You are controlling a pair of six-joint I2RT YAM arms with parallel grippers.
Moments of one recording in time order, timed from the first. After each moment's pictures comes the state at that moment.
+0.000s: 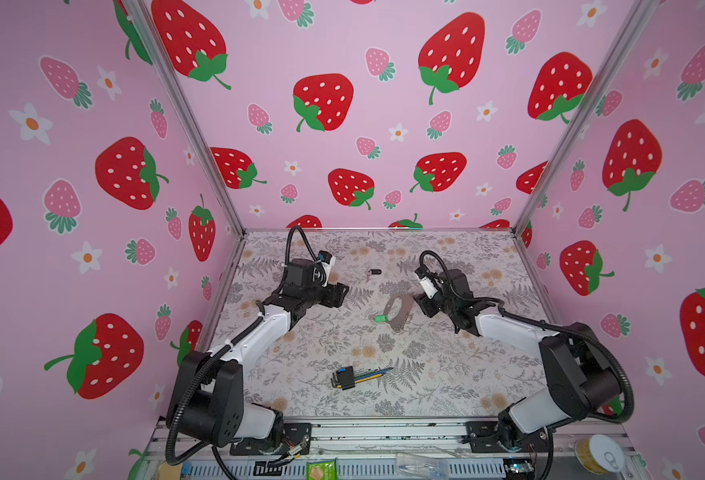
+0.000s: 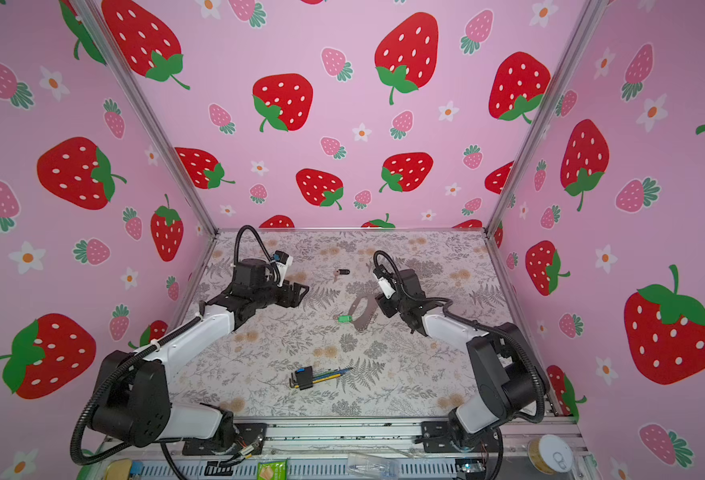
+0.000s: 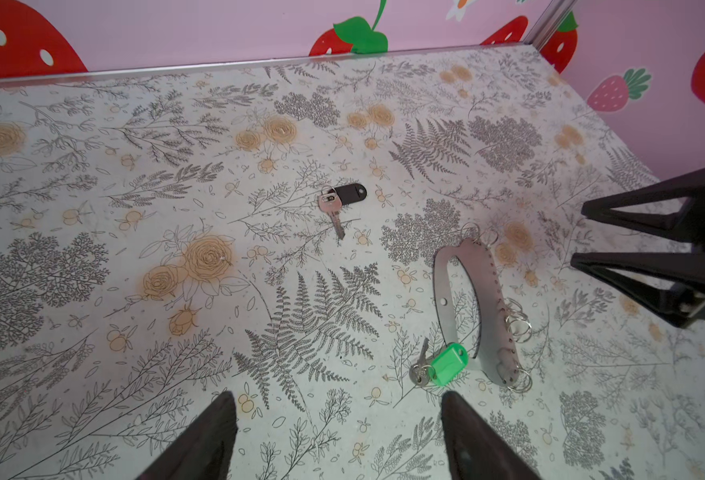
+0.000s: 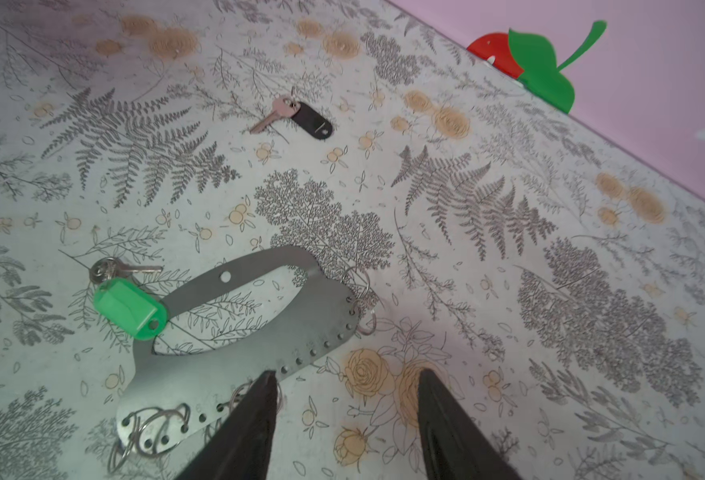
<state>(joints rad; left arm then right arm) -0.27 1.40 0.88 -0.14 0.28 -0.04 0.57 1.56 0.81 0.06 -0.05 -0.24</state>
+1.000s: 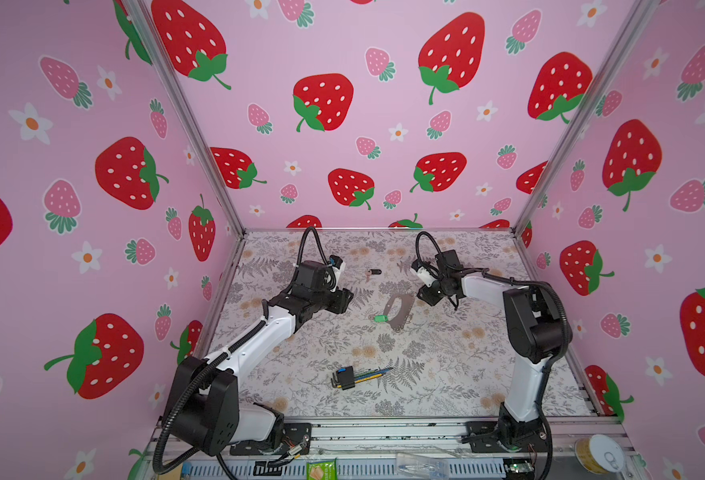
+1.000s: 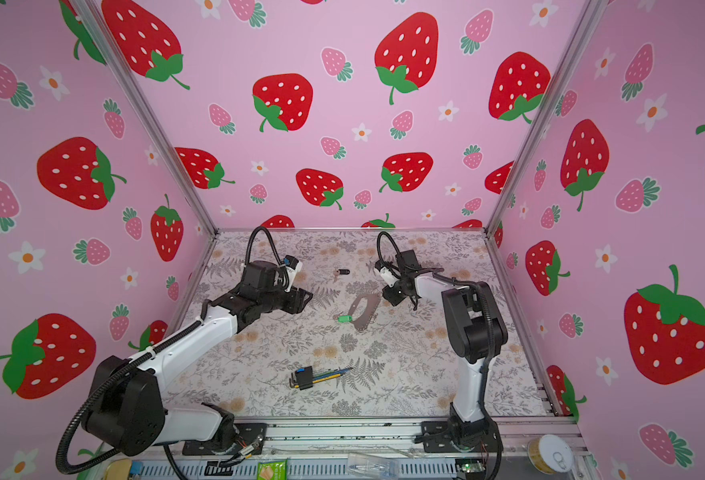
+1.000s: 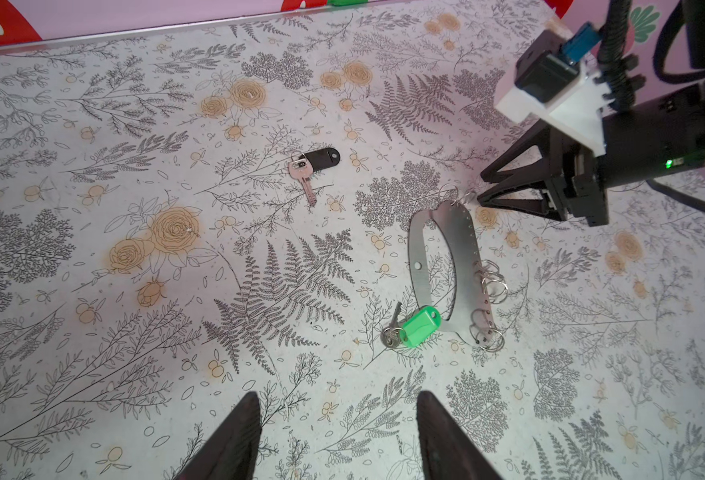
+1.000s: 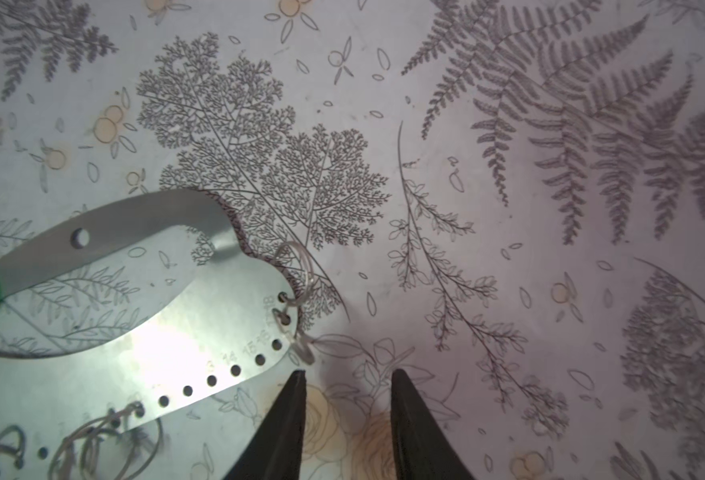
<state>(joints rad) -0.38 1.37 0.92 -0.29 0.21 -0.04 0.41 1.95 1.24 -0.33 -0.27 -0.41</state>
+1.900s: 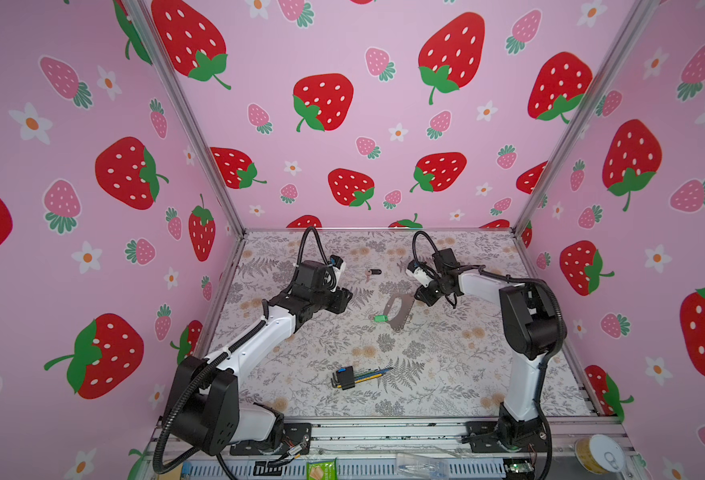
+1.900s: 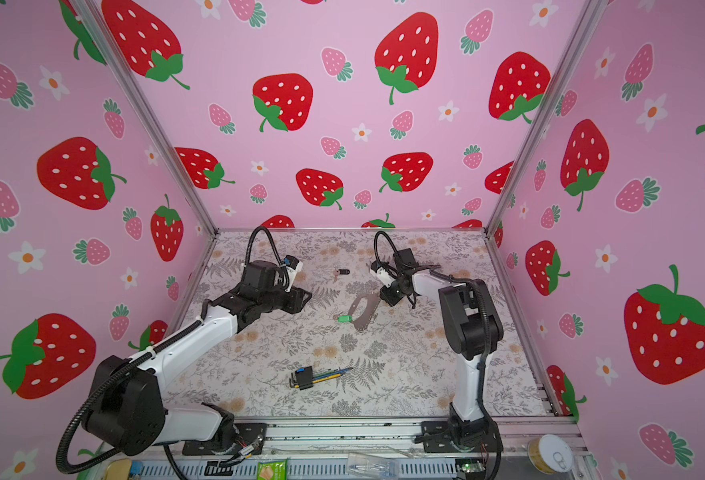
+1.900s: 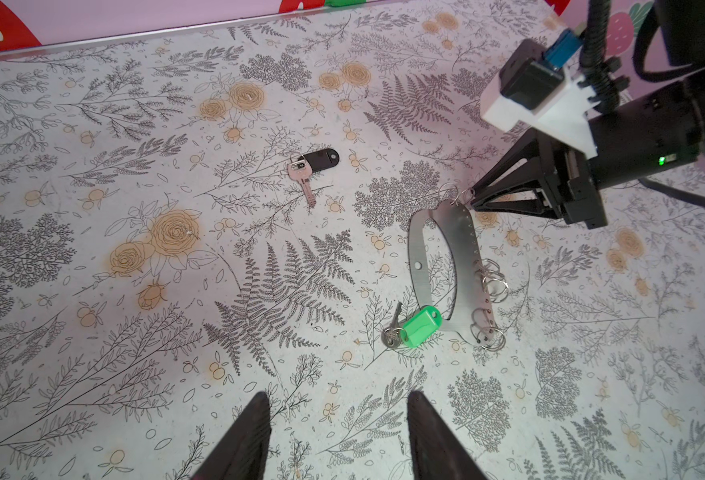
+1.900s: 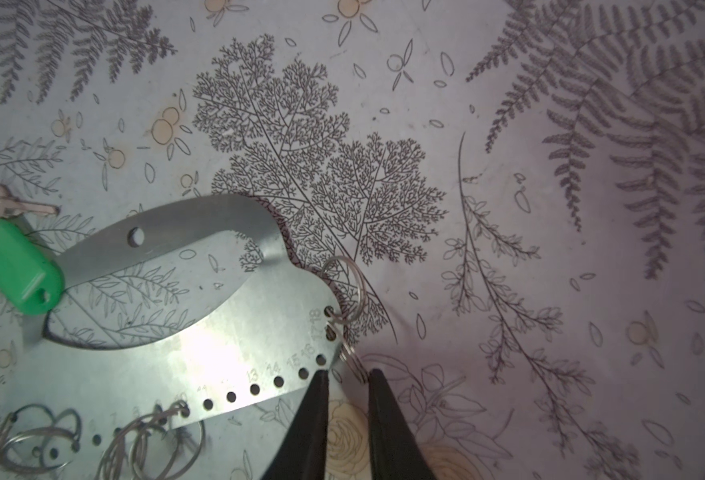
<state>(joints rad) -0.38 1.37 0.93 -0.28 0.21 -0.03 0.41 2.00 1.29 -0.39 -0.33 -0.44</state>
